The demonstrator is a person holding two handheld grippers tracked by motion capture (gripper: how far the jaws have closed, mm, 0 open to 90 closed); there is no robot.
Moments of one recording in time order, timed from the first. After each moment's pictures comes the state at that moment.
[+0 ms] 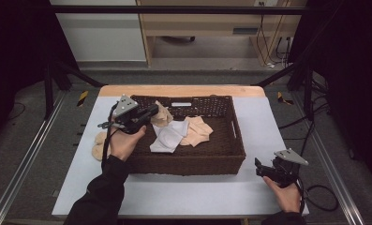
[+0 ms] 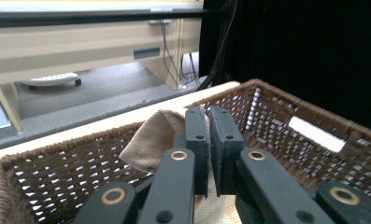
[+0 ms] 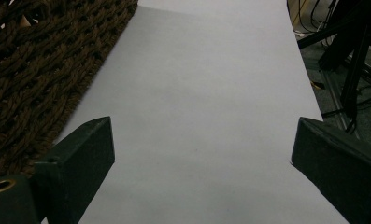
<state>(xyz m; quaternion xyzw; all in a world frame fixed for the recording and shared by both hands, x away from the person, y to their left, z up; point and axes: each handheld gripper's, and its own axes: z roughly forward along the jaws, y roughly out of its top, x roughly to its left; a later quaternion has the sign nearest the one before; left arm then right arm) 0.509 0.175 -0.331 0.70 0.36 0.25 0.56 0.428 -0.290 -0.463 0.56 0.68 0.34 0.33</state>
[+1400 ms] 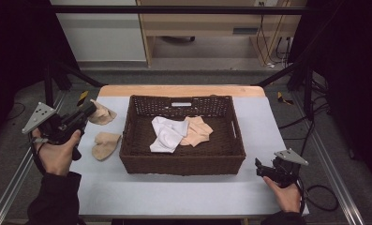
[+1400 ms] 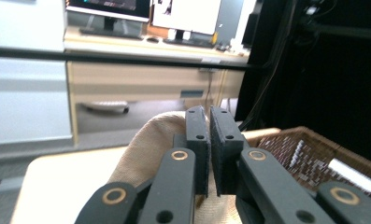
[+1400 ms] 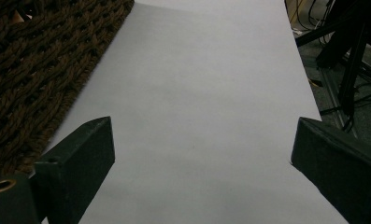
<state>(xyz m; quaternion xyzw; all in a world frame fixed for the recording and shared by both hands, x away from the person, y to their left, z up) 0.456 0.318 -0.318 0.61 0.43 0.30 0.60 0.428 -0.291 -0.464 0.56 0.68 0.34 0.33</state>
